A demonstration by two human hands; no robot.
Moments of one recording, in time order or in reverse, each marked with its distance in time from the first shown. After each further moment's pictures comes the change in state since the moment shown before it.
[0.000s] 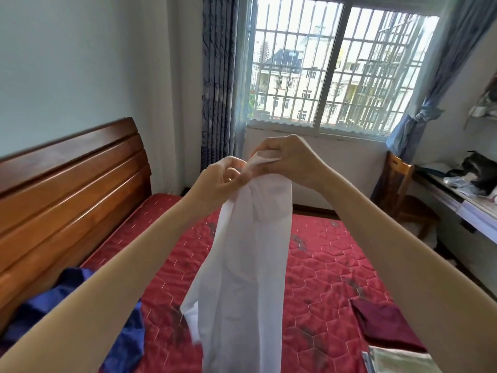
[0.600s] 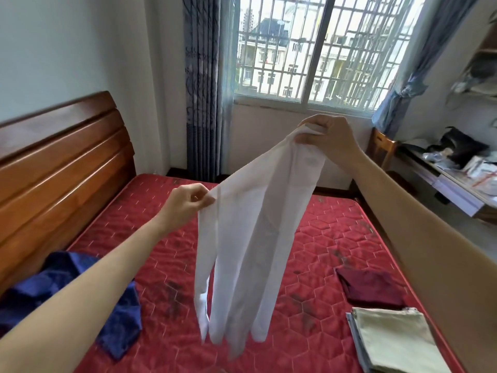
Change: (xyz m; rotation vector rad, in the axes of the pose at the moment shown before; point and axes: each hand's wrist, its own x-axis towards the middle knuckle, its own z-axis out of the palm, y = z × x) left_hand -0.037 -0.120 -0.012 0.175 -0.027 -0.091; right_hand -0.028 0.065 -0.034 0.000 0.360 0.284
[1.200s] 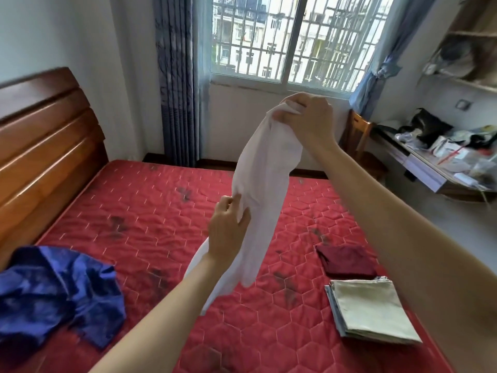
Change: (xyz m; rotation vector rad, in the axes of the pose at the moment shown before) left_hand -0.041 0.036 0.153 0.197 0.306 0.078; right_hand -0.022 -0.025 0.016 -0.207 0.233 0.081
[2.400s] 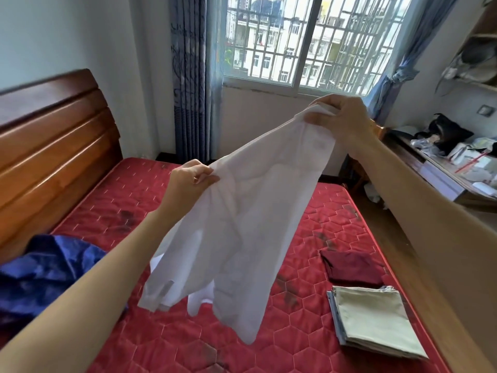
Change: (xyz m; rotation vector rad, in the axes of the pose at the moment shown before) left_hand 0.063 -0.017 -0.080 -0.088 0.023 0.137; right_hand 0.013 0.048 -0.065 0.143 -0.144 -0.039
